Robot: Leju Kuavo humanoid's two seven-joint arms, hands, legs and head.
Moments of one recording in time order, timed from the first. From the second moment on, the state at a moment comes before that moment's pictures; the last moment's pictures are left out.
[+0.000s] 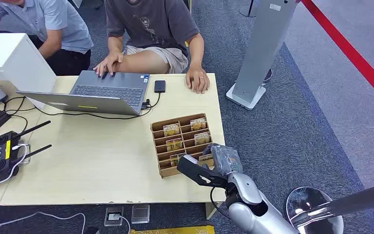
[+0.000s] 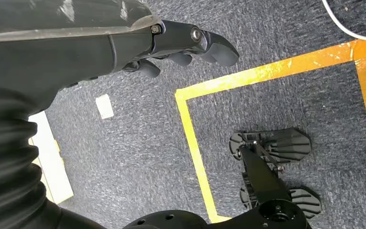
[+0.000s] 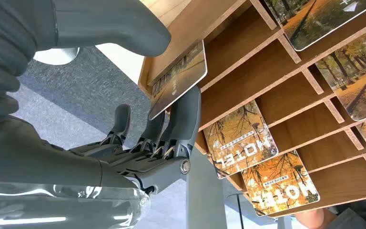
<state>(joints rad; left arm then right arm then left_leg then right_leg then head) -0.08 0.12 -0.57 -0.20 0.41 0.06 0.17 -0.29 -0.17 0.74 -1.44 0.84 0.02 0.59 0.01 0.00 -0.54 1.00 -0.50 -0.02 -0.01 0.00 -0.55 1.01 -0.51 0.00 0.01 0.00</state>
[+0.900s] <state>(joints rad) -0.08 0.12 -0.57 -0.20 0.44 0.09 0.15 -0.30 -0.16 0.74 -1.43 0.86 0.01 0.55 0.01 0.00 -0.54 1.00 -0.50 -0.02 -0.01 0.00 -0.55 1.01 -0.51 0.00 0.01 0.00</state>
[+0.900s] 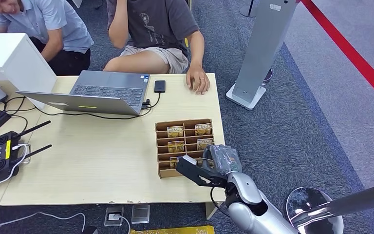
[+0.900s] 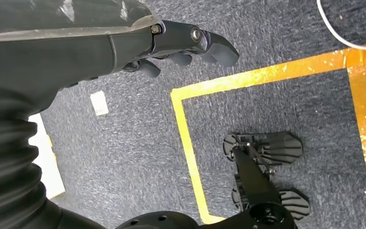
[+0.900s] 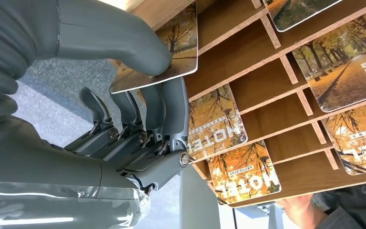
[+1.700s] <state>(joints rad) -0.08 0.12 -0.57 -0.20 0.45 0.09 0.15 -0.36 -0.17 0.70 -1.61 0.88 -0.07 0.32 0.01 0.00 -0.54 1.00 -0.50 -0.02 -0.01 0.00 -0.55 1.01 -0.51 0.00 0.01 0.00</state>
